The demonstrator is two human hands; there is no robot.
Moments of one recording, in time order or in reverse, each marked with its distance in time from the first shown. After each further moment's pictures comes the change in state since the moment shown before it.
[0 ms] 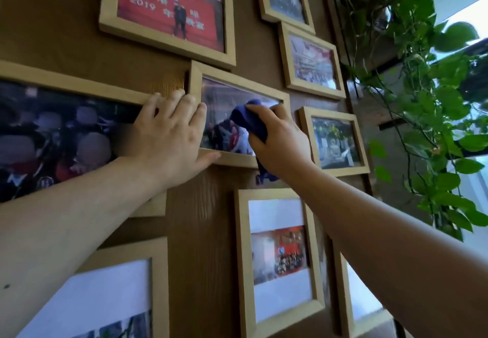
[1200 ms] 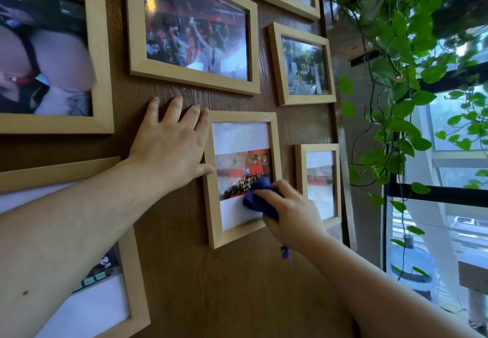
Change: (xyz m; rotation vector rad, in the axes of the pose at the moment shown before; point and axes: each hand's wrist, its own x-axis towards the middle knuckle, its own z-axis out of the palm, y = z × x) left_hand -0.072 0.091 0.053 -0.043 -0.232 0.180; right_hand -0.260 0.037 -0.008 -0.151 -0.484 0.153
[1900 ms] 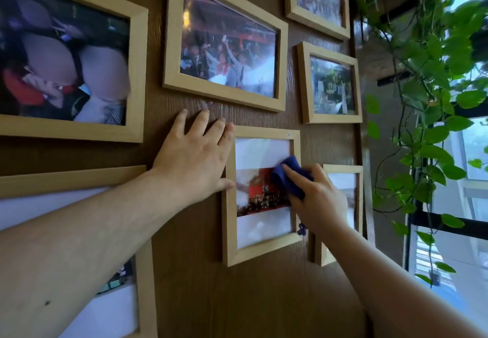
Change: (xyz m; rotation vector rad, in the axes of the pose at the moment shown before) left_hand 0.001 -0.004 0.005 -0.027 0.032 0.009; right_hand 0.056 0.021 -0.017 -0.049 0.214 0.031
